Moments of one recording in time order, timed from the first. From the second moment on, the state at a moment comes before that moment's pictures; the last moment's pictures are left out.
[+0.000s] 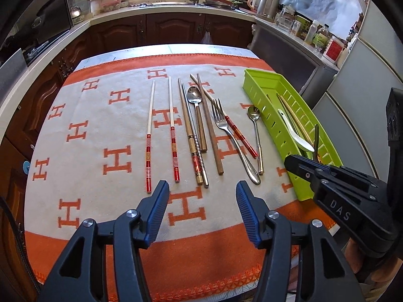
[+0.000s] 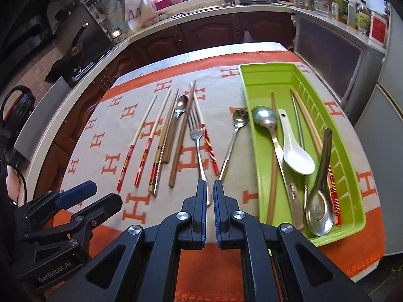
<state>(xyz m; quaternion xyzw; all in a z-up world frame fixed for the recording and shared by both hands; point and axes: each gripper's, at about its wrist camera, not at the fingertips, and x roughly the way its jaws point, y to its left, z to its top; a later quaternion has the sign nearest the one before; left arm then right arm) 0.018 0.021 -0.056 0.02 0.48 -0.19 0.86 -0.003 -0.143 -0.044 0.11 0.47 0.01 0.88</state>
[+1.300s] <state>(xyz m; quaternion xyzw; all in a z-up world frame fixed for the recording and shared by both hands) 0.040 0.058 -0.067 -0.02 0.48 -0.15 0.87 0.036 -0.092 -0.063 0.05 0.50 0.06 0.86</state>
